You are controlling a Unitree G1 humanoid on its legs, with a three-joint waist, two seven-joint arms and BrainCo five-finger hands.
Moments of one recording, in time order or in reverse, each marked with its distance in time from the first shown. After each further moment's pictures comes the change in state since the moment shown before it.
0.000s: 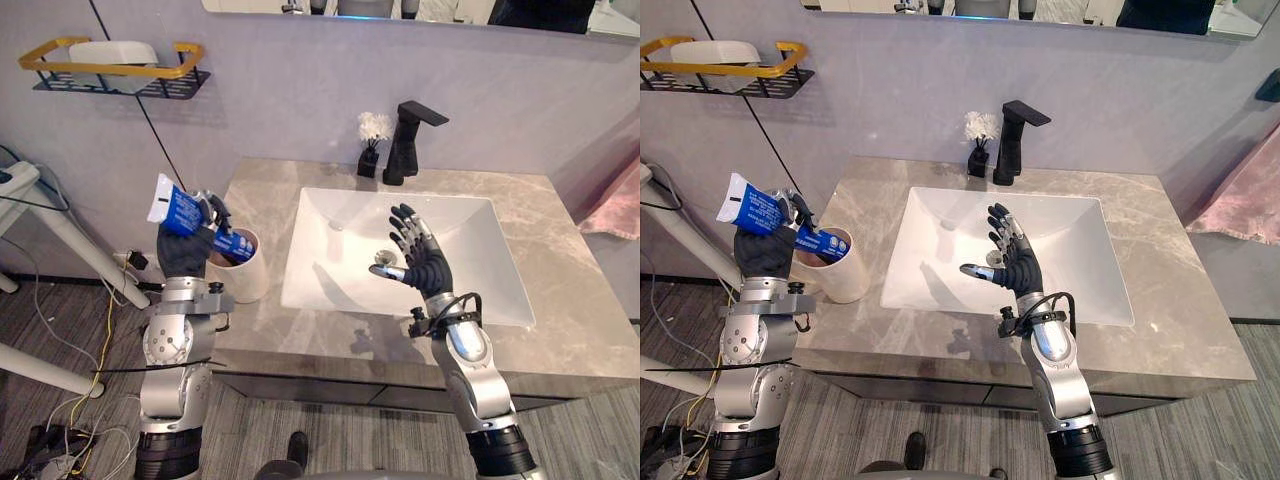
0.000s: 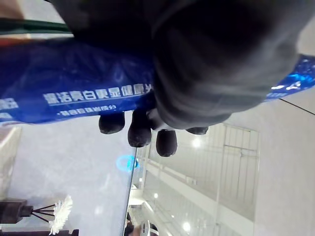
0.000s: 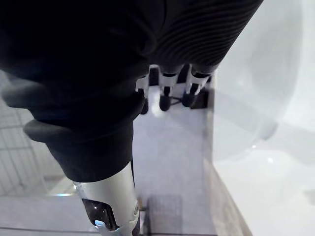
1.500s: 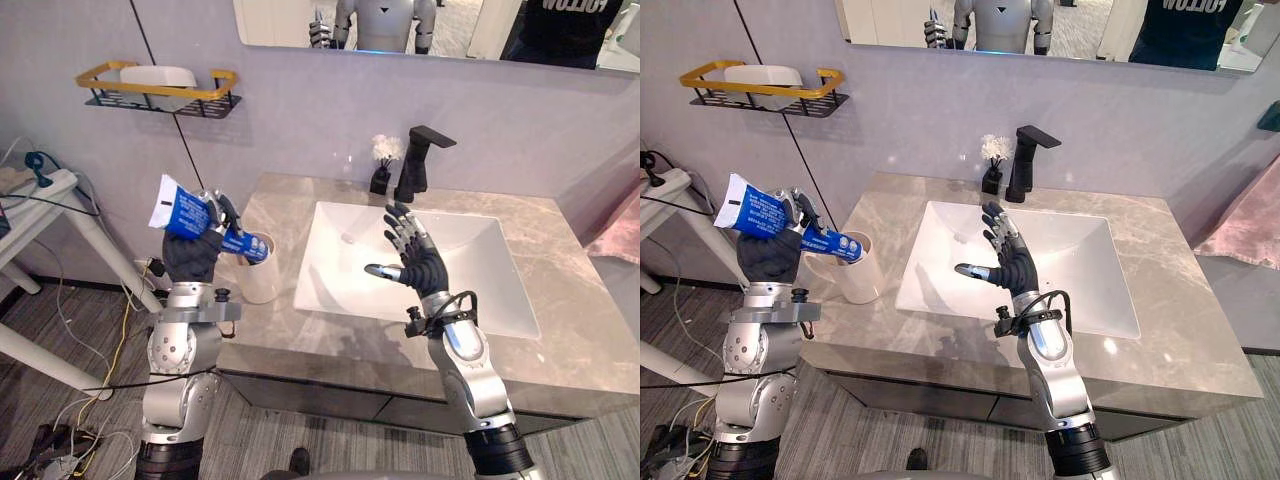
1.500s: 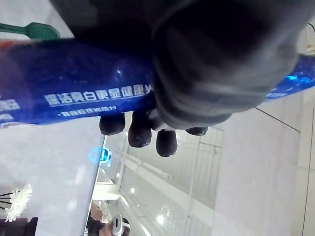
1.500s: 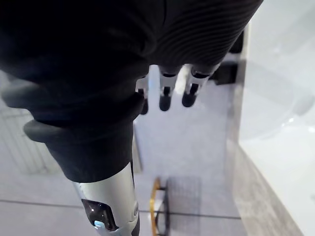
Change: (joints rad) left arm 0.039 0.005 -0.059 -0.068 -0.056 -0.029 0.004; right arm -0.011 0.000 0.003 0.000 0.006 -0.010 -0.004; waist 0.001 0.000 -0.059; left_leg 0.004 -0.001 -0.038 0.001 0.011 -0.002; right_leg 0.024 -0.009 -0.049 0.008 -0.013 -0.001
